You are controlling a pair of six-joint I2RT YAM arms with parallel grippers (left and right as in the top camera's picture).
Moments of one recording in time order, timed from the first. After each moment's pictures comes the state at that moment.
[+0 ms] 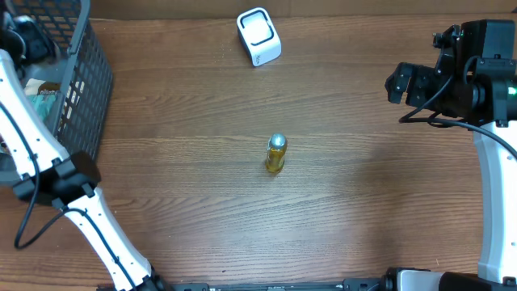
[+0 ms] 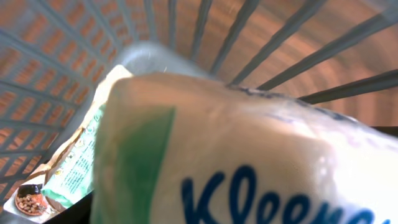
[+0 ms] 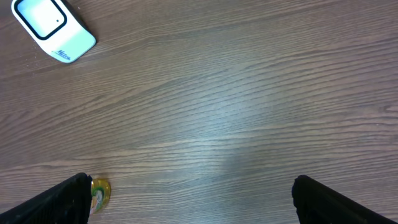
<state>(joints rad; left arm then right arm) 0.48 2.50 3.10 -1.56 0.12 -0.08 -0.07 1.50 1.69 -1.20 -0.09 0.15</state>
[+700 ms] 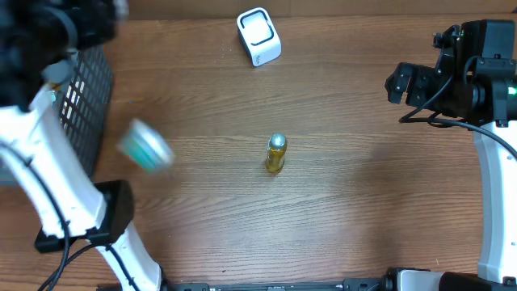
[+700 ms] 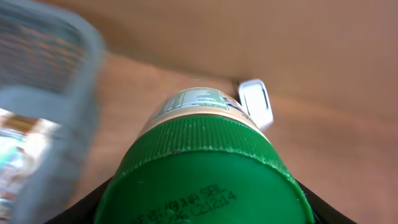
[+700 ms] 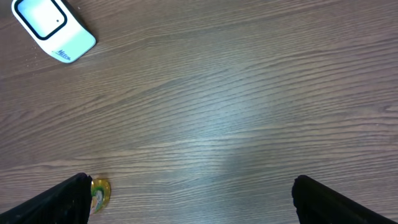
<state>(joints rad) 0.11 2.05 3.03 -1.69 0.20 -0.21 -0.07 1.50 1.69 -1.20 -0.09 0.15</state>
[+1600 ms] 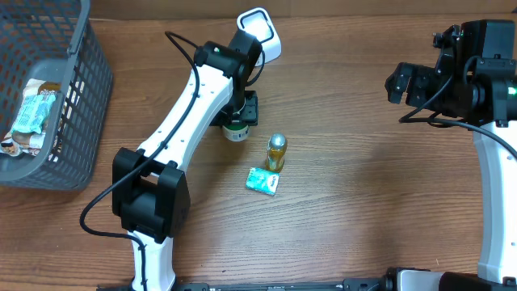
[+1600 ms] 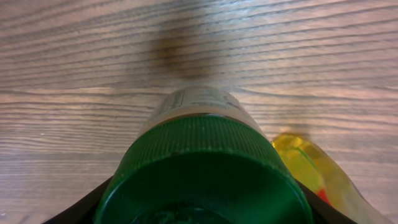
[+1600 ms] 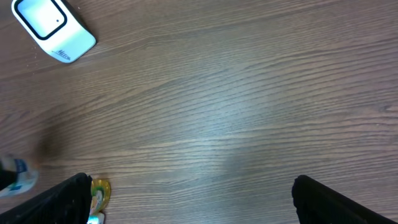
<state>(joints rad) -0.42 2.08 1.88 -1.30 -0.02 -0.44 -0.07 1.50 1.69 -1.20 -0.09 0.15</state>
